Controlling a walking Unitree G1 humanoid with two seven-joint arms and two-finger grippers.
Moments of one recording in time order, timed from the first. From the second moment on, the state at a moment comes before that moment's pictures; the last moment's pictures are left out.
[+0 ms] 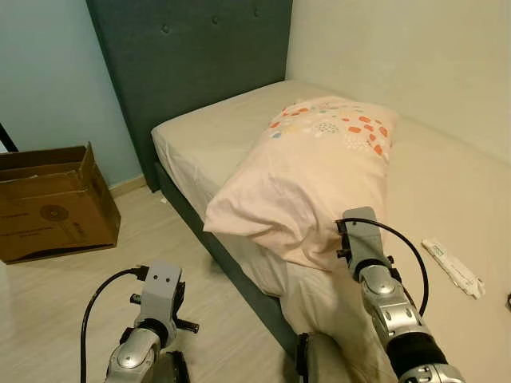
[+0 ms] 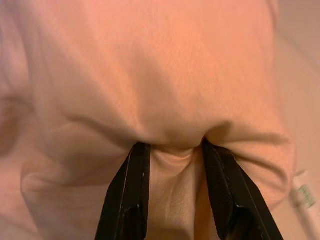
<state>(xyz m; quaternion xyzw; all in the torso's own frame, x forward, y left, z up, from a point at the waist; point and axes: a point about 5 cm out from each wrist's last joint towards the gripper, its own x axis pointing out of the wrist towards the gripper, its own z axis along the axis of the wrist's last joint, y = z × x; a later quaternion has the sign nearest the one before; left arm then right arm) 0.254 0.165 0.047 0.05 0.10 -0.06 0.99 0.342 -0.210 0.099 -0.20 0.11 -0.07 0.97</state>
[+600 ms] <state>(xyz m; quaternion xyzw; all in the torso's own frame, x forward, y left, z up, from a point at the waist) 0.233 0.152 0.063 0.06 0.06 -0.21 0.97 0.313 -0.269 0.122 -0.23 0.23 -0.08 0.94</state>
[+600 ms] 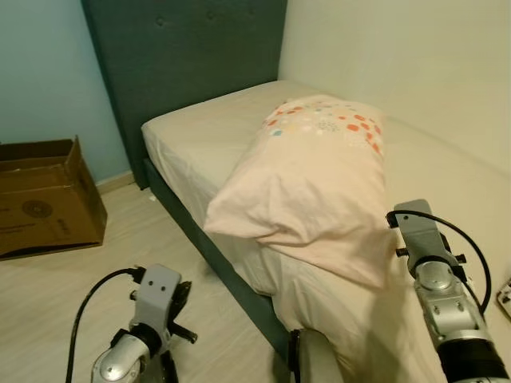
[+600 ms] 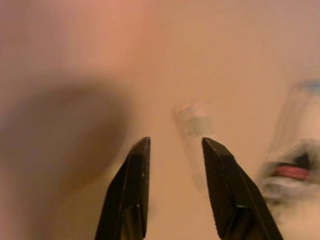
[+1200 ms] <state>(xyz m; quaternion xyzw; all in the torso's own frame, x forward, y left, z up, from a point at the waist) 0.245 0.127 0.102 0.07 -0.02 -0.26 0.96 0.348 -0.294 0.135 -0.44 0.23 -0.10 0.86</state>
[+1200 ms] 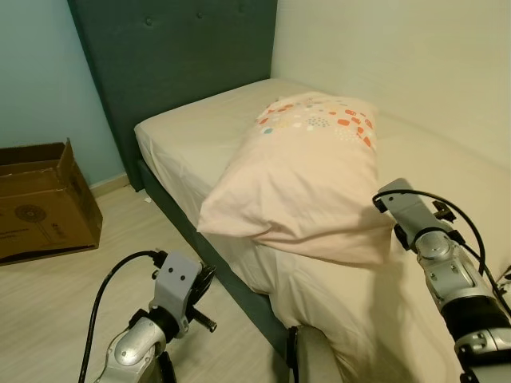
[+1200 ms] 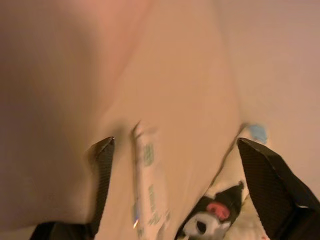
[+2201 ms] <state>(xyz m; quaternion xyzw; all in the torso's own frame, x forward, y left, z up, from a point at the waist) 0.228 0.100 0.180 0.03 -0.11 -0.36 0.93 0.346 -0.336 0.141 -0.53 0.26 -0.14 0.79</state>
